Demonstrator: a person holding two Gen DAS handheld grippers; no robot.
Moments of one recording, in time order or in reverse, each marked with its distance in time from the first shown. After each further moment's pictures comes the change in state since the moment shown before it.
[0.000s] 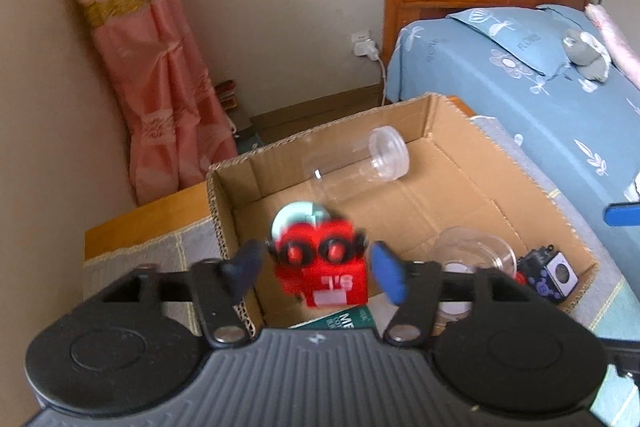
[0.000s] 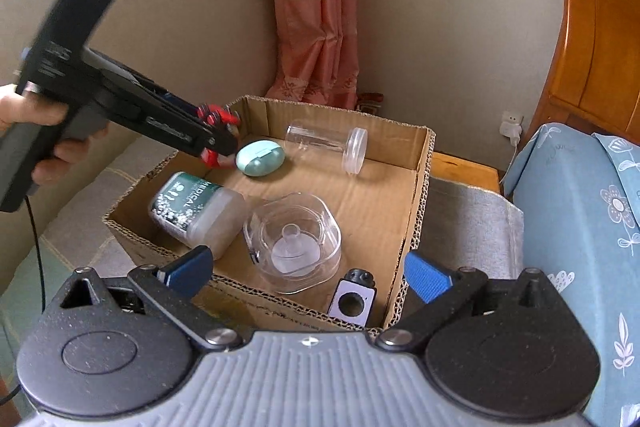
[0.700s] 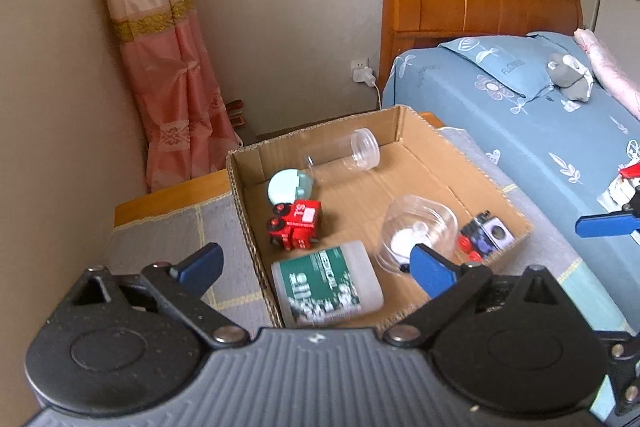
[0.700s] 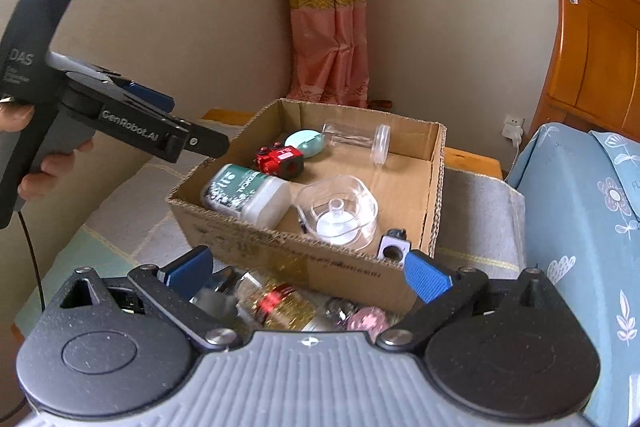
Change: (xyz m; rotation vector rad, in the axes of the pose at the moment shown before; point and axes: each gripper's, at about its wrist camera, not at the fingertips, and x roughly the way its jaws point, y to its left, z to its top) left arm -0.090 -0.015 -0.049 -0.023 -0.097 0.002; right arm -0.054 0.038 -0.029 0.019 -0.036 0.010
